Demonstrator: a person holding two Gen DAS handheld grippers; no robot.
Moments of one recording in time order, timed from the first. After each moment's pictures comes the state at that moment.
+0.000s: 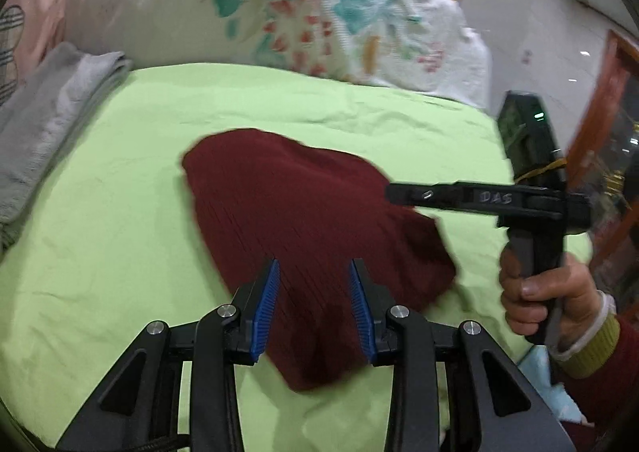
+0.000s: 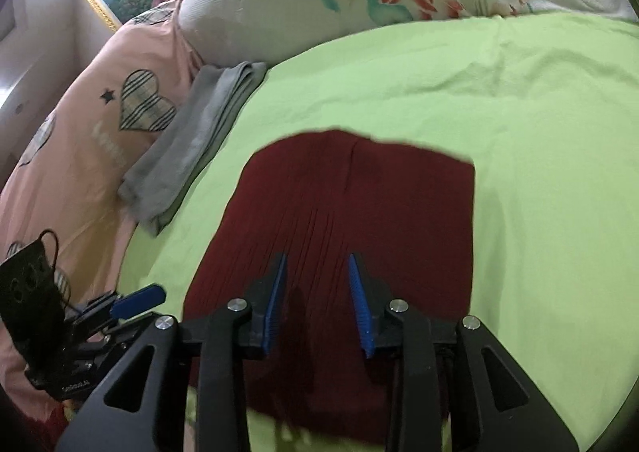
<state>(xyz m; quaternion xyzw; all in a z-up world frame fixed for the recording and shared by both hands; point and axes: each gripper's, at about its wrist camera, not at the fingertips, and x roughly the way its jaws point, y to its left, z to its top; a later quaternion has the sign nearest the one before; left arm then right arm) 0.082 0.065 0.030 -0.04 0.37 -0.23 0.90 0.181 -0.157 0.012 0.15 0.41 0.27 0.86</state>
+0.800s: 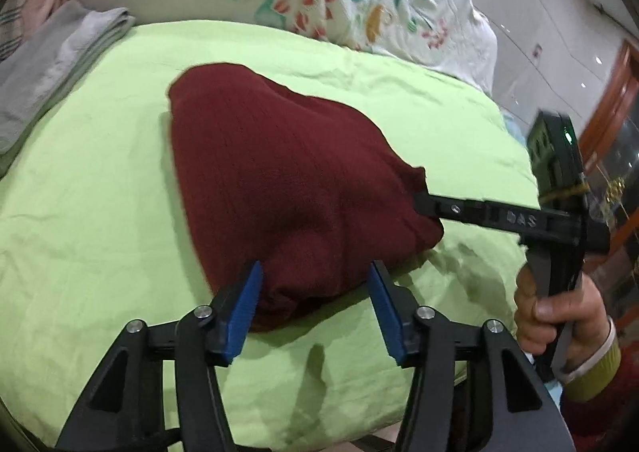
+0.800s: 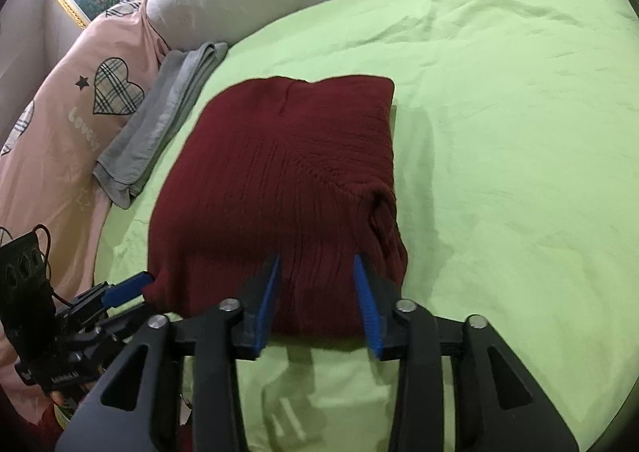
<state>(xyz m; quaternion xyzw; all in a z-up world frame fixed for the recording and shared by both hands) 0.064 0.048 0.003 -0.06 0.42 -0.19 0.88 0.125 -0.189 -0.015 0.14 0.44 0.21 0.86</state>
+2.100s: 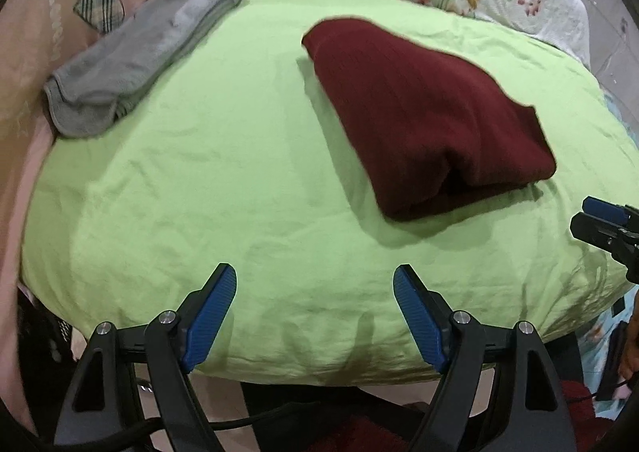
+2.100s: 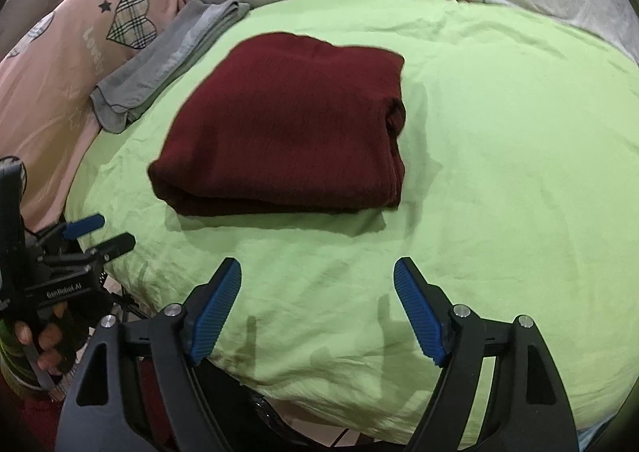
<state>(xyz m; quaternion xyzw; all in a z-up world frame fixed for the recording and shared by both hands) 0.009 0.086 -0.014 0.03 0.47 0.01 0.88 0.041 -0.167 -0.008 0.01 0.45 0.19 0.87</state>
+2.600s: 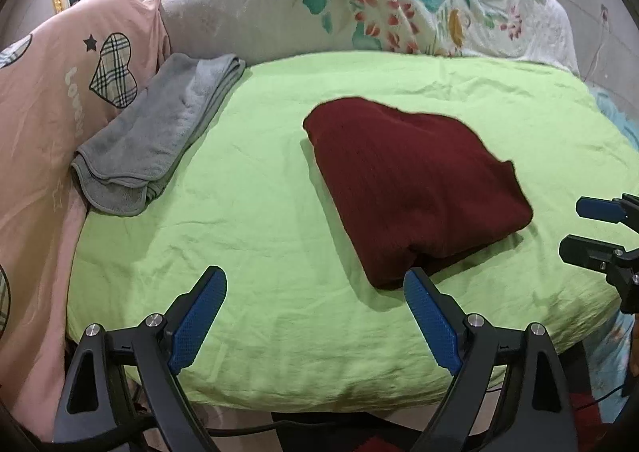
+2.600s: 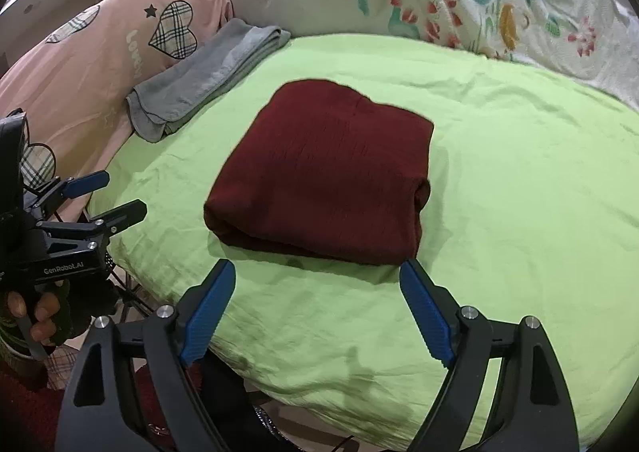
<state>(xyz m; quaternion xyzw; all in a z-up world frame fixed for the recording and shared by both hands) 0.009 0.066 0.049 0.08 0.40 0.02 0.91 0.036 -0.154 0.035 -0.02 0.41 0.23 0.88</state>
